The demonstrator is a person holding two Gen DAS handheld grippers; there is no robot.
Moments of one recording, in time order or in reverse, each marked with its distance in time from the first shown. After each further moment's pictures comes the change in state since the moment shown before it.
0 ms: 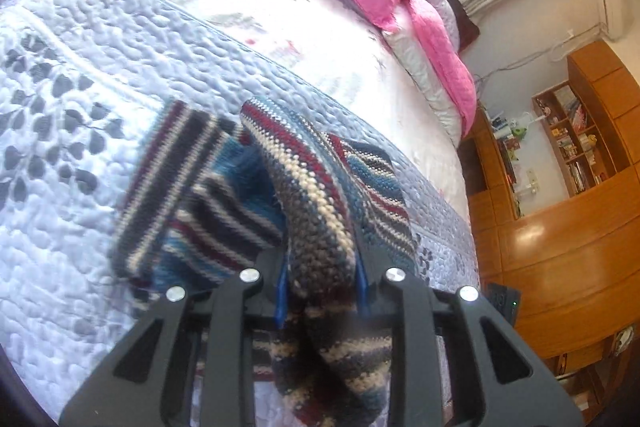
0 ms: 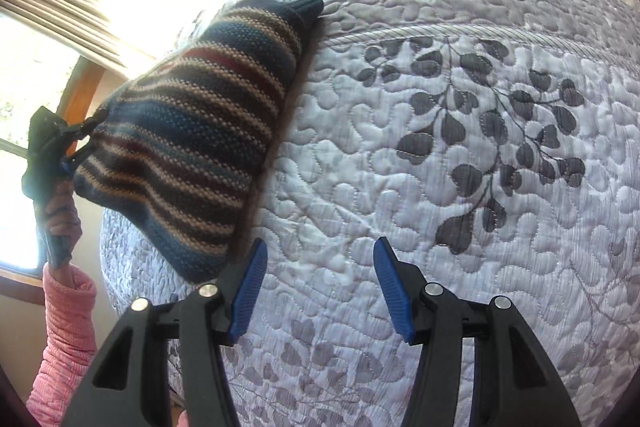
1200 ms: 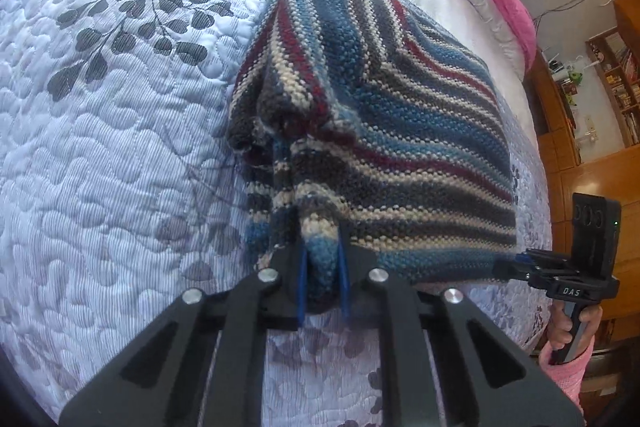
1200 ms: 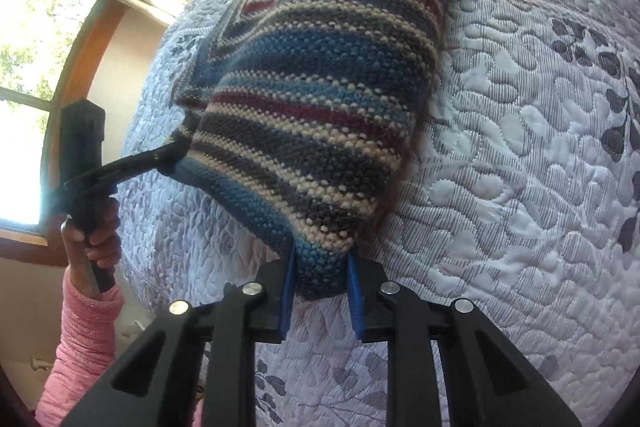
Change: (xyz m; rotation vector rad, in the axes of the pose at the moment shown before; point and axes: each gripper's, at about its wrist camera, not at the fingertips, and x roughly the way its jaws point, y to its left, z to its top) left arm 0.011 0.059 -0.080 0.081 0.201 0.223; right arm 0.078 0.124 -0.008 -0.114 0.159 0.012
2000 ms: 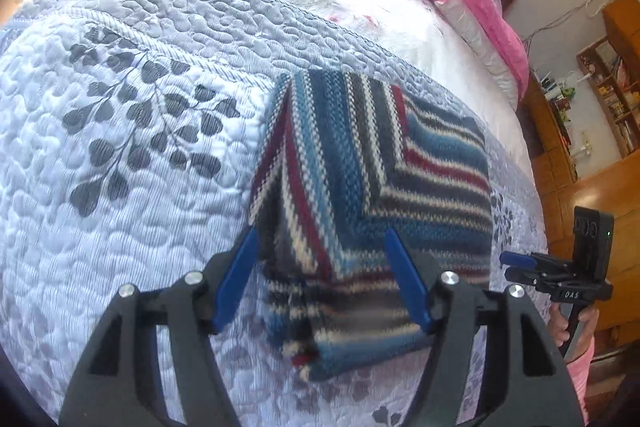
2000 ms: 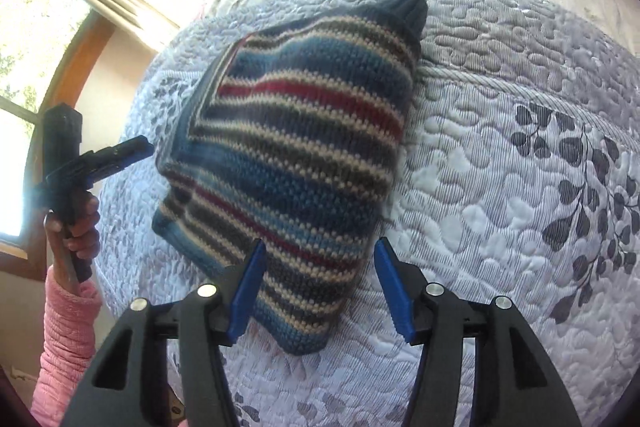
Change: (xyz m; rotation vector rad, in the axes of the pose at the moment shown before) left arm -0.028 0.004 0.080 0.002 -0.109 -0.026; right arm -0.031 -0.012 0.056 0.001 -0.109 -0.071
